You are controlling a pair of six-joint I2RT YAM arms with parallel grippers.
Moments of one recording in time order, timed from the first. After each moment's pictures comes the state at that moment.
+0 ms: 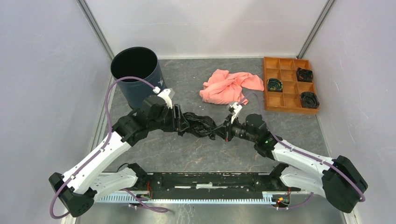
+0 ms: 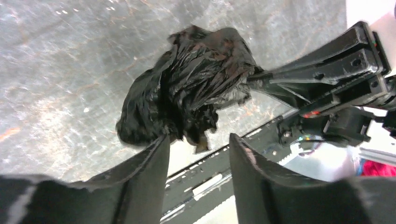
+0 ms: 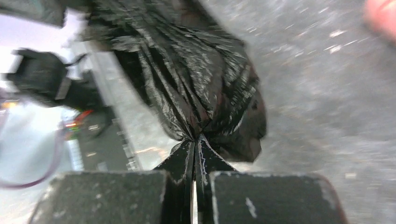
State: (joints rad) left arm -0.70 0.94 0.98 -0.72 0.10 -0.64; right arm 0.81 1.04 0.45 0.32 -0.24 0.27
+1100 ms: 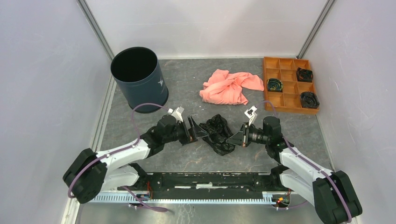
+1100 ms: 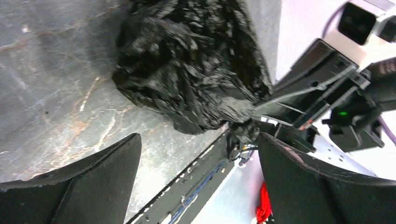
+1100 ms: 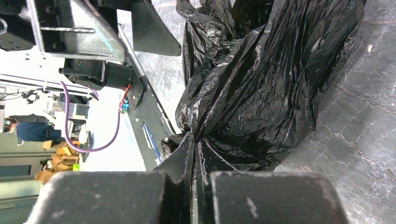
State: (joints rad) left arm -0.74 1.10 0.42 0.21 0.29 -1.06; right arm 0.34 0.95 0.22 0.29 -0.83 0.60
